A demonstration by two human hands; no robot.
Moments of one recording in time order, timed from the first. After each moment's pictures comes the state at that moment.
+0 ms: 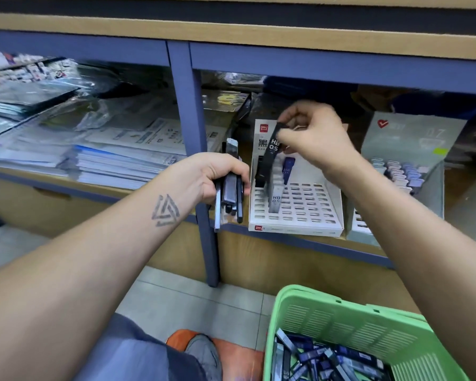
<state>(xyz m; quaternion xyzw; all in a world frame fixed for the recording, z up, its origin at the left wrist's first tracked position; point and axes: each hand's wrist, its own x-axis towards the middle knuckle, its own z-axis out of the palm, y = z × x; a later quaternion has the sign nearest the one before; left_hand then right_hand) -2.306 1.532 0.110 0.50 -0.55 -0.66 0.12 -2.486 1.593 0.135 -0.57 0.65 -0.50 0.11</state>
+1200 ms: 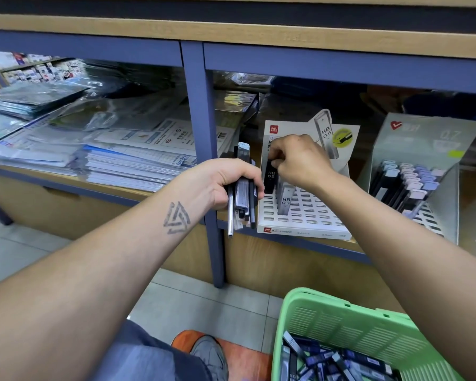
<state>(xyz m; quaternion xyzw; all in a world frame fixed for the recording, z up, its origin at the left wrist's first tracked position) -2.303 1.528 0.104 0.46 -0.50 -0.72 0.13 -2.468 1.564 0.101 -0.62 0.76 -0.20 -0.03</state>
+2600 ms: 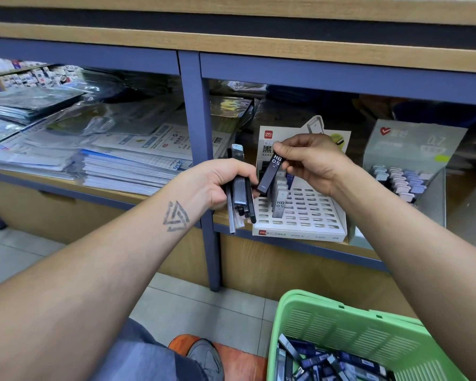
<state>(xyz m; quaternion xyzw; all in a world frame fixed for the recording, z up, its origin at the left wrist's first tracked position) -2.305 1.535 0.116 0.46 -0.47 -0.74 0.16 -2.490 1.582 0.115 -0.38 0.58 -0.58 0.42</state>
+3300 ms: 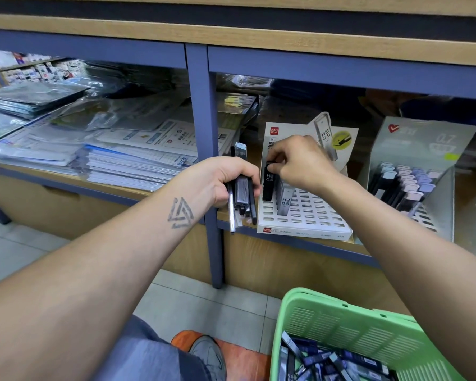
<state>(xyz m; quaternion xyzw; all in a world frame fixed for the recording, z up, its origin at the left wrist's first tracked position) -2.301 1.536 0.116 0.49 -0.49 -0.70 0.15 -2.469 1.571 0.107 -0.63 0.74 -0.23 0.01</state>
